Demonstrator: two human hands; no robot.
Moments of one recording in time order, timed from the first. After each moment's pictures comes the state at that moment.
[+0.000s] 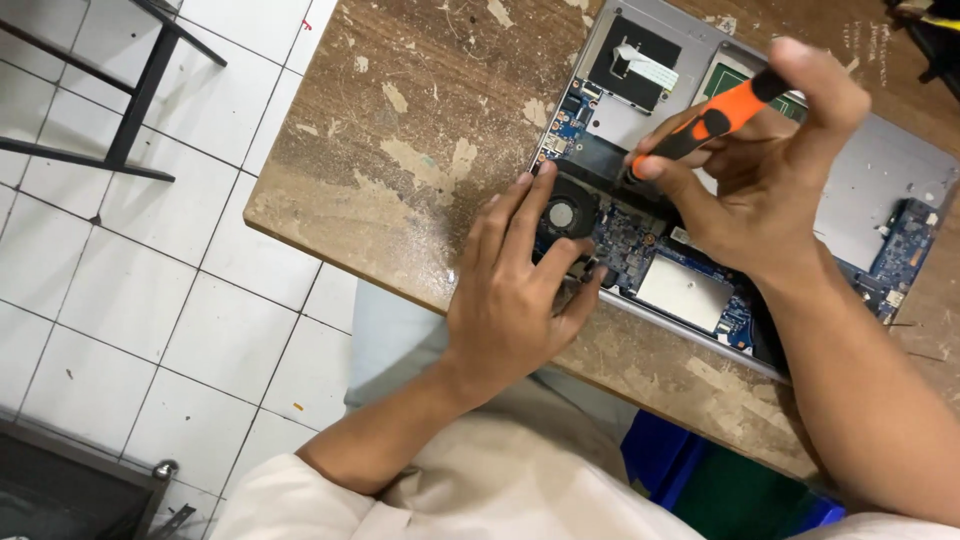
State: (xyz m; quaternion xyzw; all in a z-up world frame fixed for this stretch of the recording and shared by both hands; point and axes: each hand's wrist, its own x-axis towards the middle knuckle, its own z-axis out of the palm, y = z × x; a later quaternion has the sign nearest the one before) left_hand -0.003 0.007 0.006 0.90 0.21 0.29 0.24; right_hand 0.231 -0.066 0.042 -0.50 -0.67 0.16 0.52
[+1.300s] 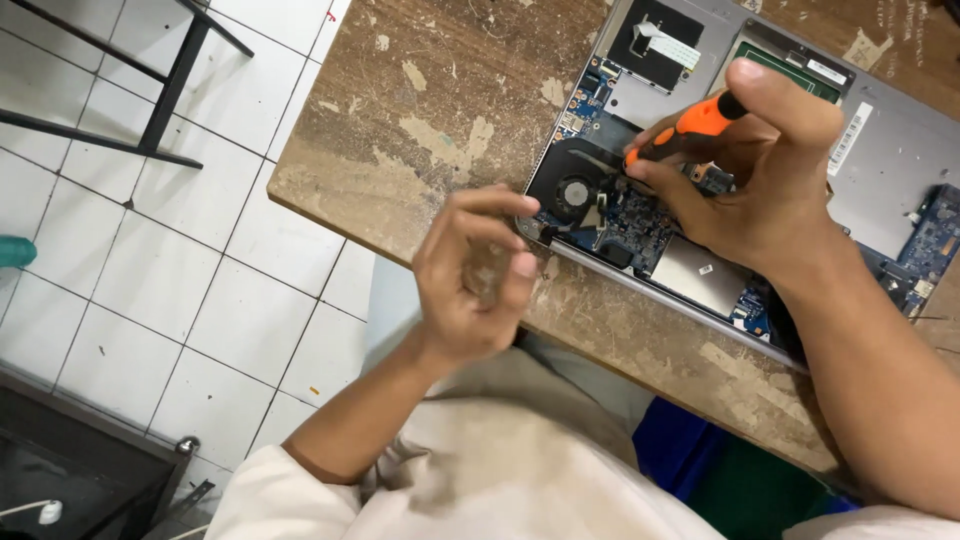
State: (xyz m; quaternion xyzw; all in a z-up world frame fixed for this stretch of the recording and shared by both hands) left_hand -0.028 0.022 0.005 0.70 0.17 0.50 0.49; right_hand 0.223 -0.069 0.048 -0.48 -0.74 0.14 0.45
